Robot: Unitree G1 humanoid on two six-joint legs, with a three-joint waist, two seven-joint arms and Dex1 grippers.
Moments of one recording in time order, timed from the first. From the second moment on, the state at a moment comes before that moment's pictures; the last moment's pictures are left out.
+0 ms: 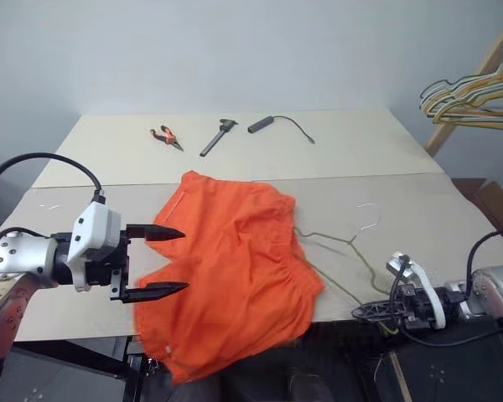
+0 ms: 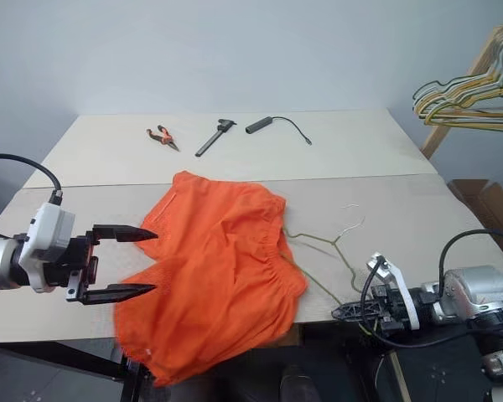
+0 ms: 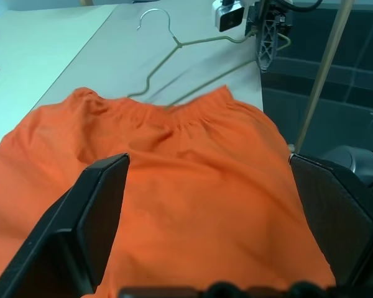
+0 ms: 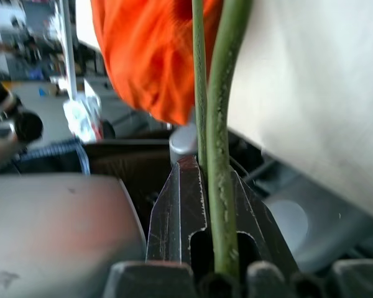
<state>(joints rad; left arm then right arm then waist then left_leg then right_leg) -0.03 0.99 0.33 -0.46 -0.70 0.45 -1.26 -0.32 -1.03 0.23 0.18 0.76 1.35 1.38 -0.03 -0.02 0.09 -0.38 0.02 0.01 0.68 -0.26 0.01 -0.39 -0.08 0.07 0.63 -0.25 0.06</state>
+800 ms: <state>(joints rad) -0.03 1.00 0.33 -0.46 -0.67 0.43 -1.28 -0.55 -0.81 0.30 0.41 0.64 1.27 1.42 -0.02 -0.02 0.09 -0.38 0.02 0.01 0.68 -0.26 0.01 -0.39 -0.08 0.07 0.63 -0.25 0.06</state>
